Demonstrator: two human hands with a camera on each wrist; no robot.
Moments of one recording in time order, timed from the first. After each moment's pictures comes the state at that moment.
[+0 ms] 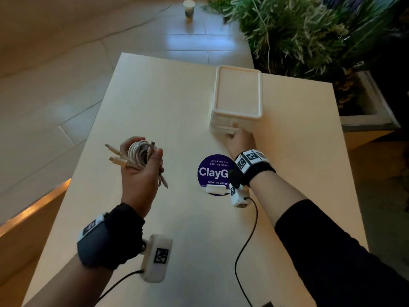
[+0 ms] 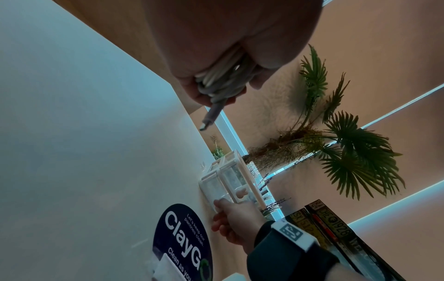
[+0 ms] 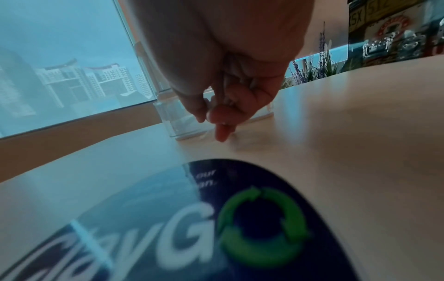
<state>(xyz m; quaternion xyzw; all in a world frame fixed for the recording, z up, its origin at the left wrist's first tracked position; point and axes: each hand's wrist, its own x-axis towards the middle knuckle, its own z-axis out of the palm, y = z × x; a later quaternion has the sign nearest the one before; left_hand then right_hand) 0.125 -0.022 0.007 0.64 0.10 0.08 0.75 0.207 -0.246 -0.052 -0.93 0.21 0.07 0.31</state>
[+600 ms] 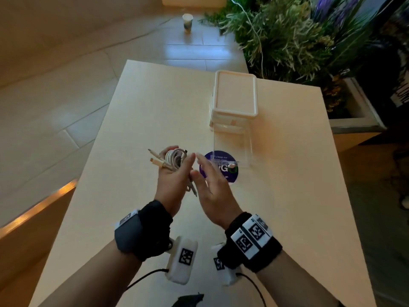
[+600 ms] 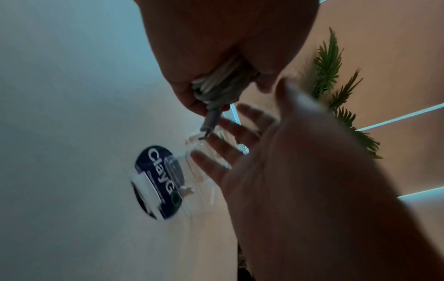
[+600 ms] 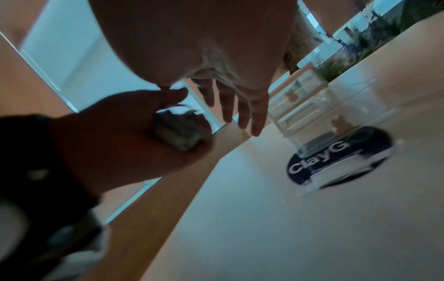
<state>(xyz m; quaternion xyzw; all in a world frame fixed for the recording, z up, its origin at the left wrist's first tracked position) 0.089 -0.055 0.014 0.58 0.14 -0.09 0.79 0.053 -0.158 0.006 -0.85 0.01 0.04 0.53</state>
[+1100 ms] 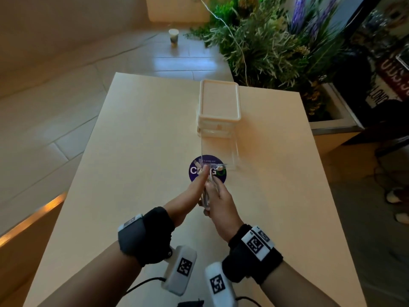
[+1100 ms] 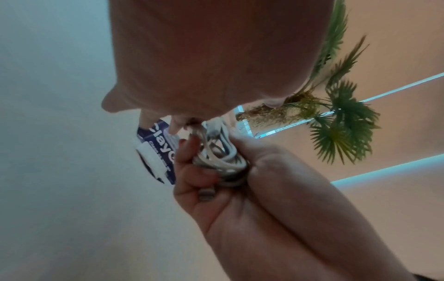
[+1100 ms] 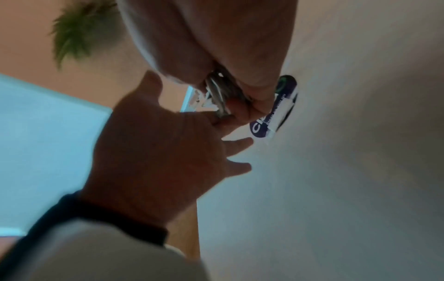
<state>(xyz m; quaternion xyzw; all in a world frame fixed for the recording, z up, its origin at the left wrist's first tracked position) 0.064 -0.085 0.032 0.66 0.00 -0.42 0.63 0.022 -0.177 -0.007 -0.67 0.23 0.10 0.70</state>
